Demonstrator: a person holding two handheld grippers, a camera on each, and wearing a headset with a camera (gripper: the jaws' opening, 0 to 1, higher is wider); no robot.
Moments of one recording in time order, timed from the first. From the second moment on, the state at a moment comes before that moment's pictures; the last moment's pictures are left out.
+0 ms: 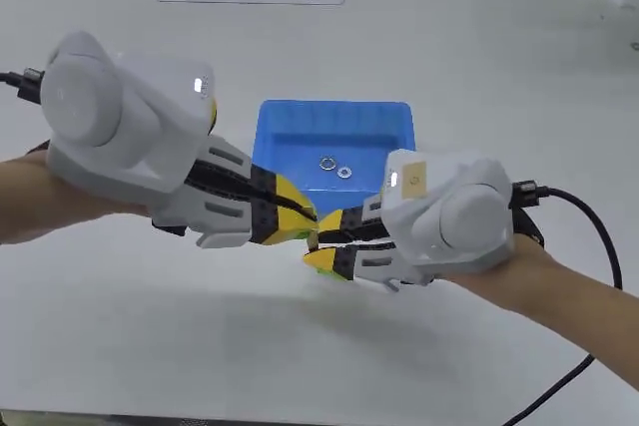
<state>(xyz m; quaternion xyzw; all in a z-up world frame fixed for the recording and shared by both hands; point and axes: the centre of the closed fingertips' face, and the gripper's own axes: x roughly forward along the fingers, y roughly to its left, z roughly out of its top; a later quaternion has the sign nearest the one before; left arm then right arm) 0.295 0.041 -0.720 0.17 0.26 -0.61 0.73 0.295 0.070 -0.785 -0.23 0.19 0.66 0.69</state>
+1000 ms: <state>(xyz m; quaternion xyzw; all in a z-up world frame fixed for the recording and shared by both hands) 0.300 0.047 -0.673 0.21 0.23 -0.61 0.73 0.305 0.070 -0.737 -0.23 0.16 0.65 0.71</state>
